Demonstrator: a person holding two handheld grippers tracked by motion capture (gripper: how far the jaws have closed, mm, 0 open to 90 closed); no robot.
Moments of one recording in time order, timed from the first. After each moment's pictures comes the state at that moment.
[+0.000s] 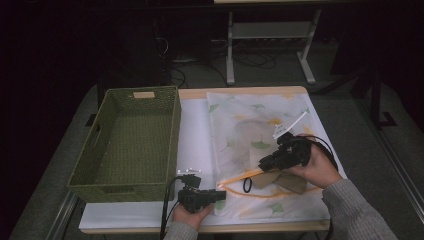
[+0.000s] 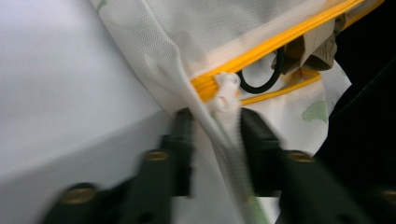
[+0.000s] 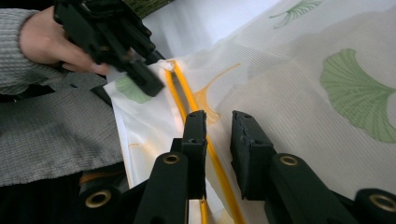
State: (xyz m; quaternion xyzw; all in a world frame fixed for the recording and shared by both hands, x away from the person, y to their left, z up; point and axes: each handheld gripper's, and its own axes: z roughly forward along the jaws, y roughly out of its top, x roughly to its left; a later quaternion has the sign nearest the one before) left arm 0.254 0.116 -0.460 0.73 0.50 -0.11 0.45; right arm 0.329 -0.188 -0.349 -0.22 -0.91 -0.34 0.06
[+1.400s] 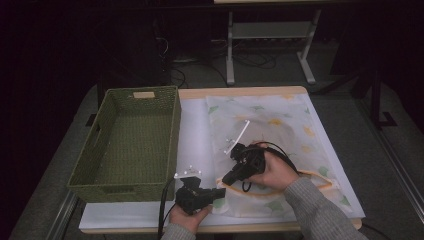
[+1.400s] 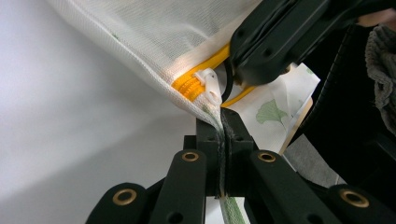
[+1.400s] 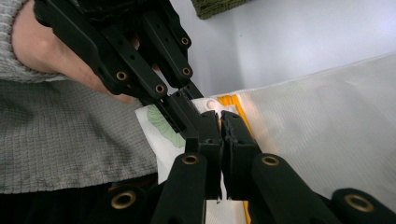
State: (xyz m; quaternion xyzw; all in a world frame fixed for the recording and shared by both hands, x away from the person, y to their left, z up) left arm 0.238 0.115 -0.428 0.75 0.44 -0.06 0.49; right arm 0.322 -0.078 -0.361 -0.12 -0.94 -0.29 0.12
